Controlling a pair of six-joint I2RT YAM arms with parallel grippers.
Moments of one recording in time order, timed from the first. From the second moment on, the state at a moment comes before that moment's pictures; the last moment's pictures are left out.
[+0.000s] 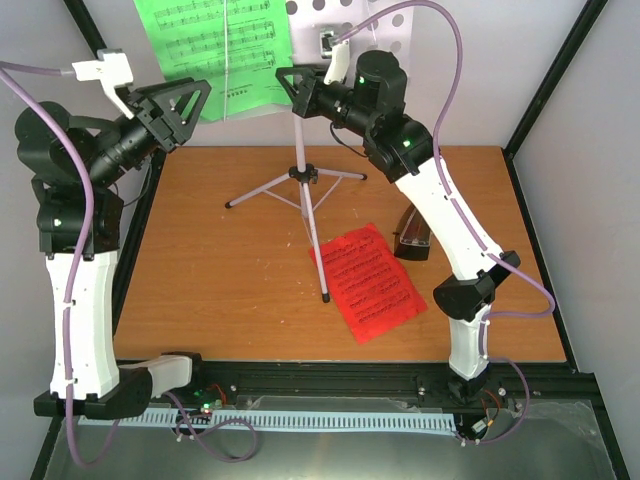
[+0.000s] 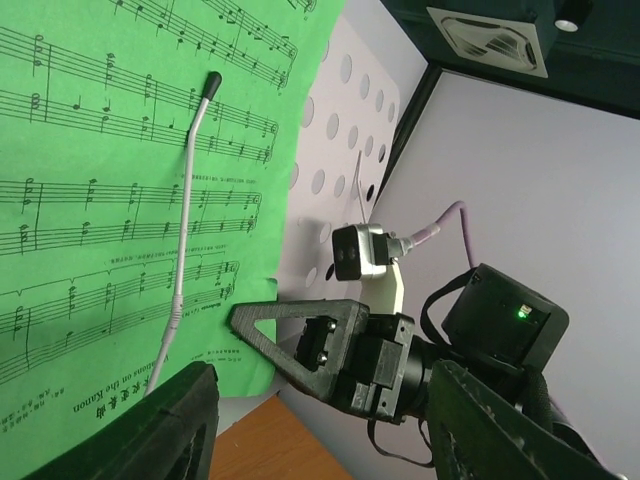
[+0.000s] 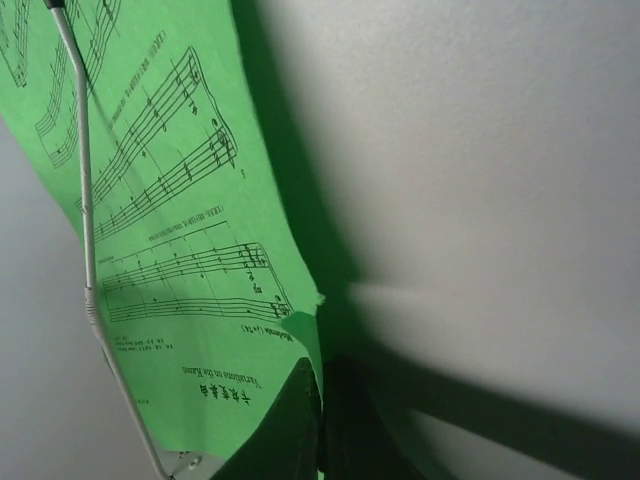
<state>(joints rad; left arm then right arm) -0.03 1.20 1.85 -0.39 0.72 -0.61 0.69 1.96 2.46 -0.43 -0.28 0.51</state>
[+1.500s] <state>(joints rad) -0.15 1.46 2.01 -0.39 0.59 -0.55 0.69 1.96 2.47 -0.42 -0.27 0.49</state>
